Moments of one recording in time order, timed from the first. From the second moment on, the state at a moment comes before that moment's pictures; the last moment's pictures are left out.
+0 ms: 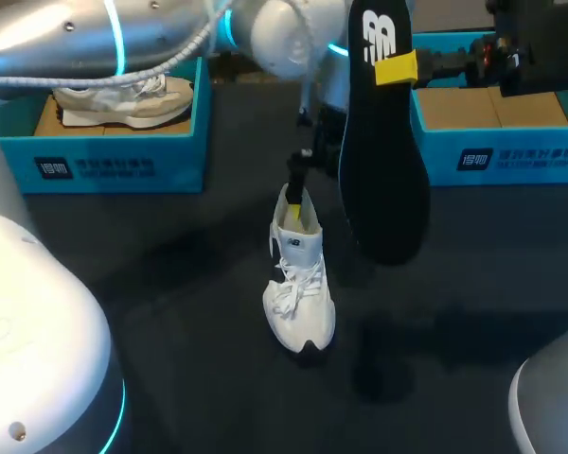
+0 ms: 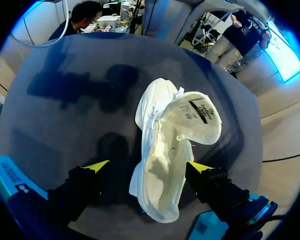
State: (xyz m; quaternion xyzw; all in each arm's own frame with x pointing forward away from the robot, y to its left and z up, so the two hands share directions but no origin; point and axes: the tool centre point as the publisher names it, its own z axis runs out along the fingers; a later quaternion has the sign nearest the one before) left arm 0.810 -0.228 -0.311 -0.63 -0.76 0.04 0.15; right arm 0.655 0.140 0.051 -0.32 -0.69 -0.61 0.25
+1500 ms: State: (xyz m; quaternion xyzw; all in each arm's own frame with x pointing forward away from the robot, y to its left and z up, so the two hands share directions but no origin) left arm 0.819 -0.165 -0.124 -0.63 -0.73 0.23 -0.11; right arm 0.655 0.140 0.051 -0.32 -0.69 -0.61 0.25
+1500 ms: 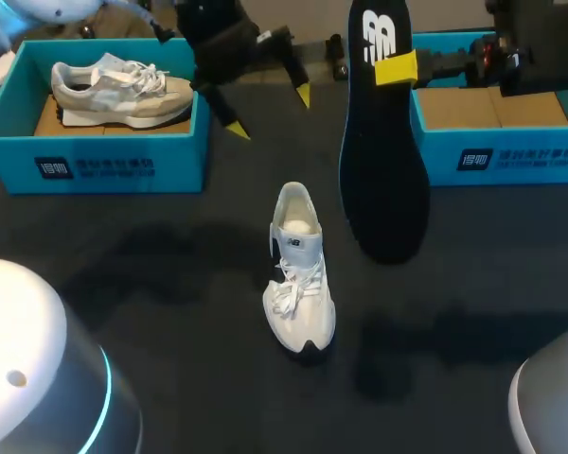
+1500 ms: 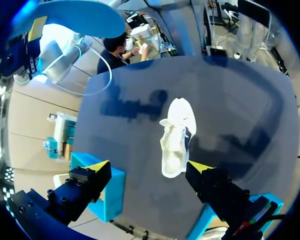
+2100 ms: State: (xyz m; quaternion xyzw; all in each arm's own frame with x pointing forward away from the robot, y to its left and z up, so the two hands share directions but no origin) left arm 0.831 -0.162 -0.081 -0.59 -0.71 0.34 -0.20; right arm 0.655 0.140 0.051 -0.32 -0.69 -0.61 0.25
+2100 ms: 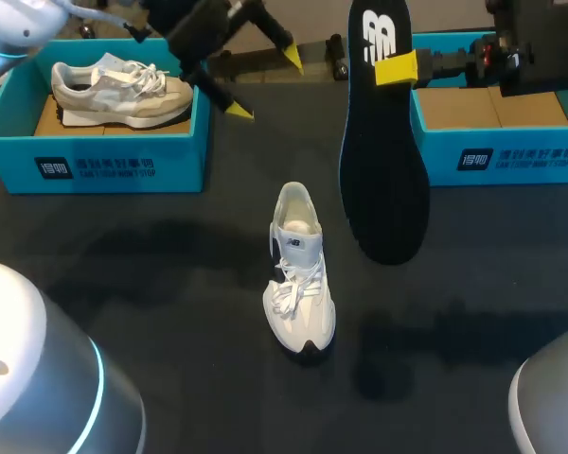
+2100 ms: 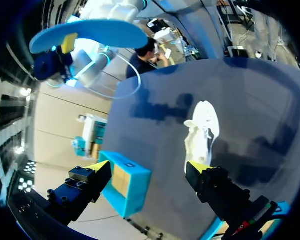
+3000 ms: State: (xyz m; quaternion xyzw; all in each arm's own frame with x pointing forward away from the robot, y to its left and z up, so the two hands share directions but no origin) left arm 0.830 -0.167 -0.057 -0.53 -0.63 0.44 -0.37; right arm 0.679 0.131 0.057 -0.36 -0.63 -0.62 0.30
